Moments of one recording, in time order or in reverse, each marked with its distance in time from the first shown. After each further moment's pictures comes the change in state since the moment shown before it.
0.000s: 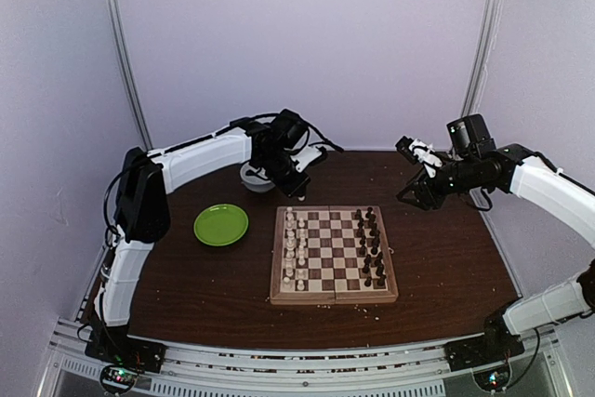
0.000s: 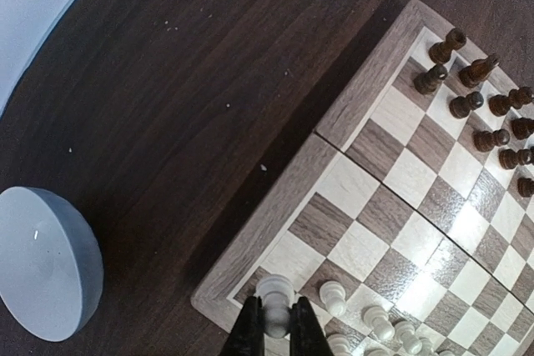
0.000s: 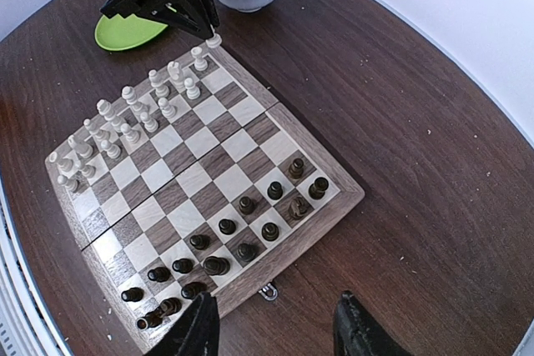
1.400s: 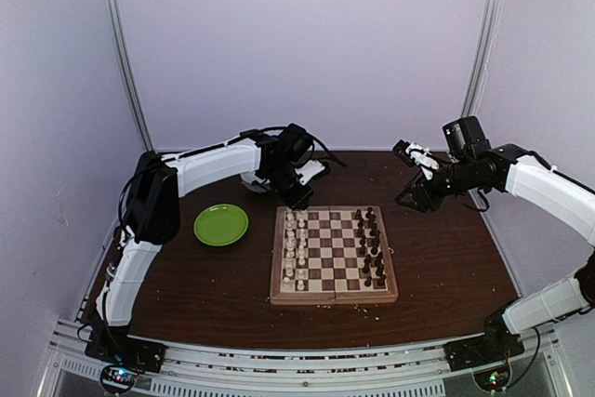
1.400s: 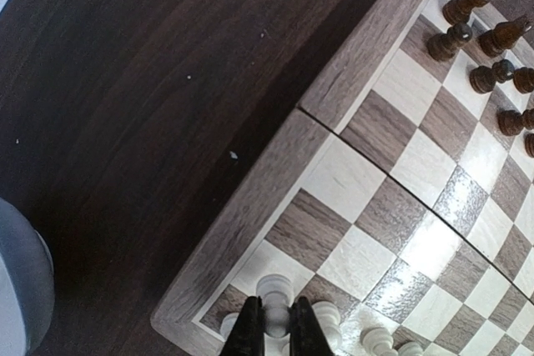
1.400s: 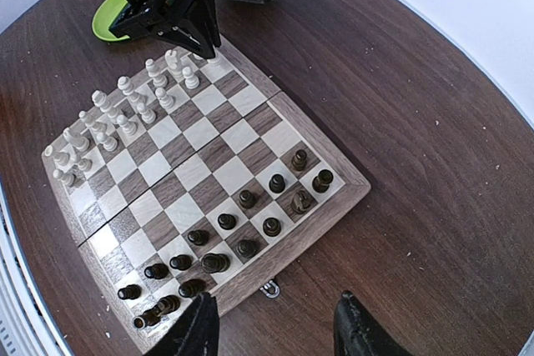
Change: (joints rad) left arm -0.005 0.075 0.004 0.004 0.028 -0.005; right arm 0.000 0.033 0.000 -0.002 0.000 -0.003
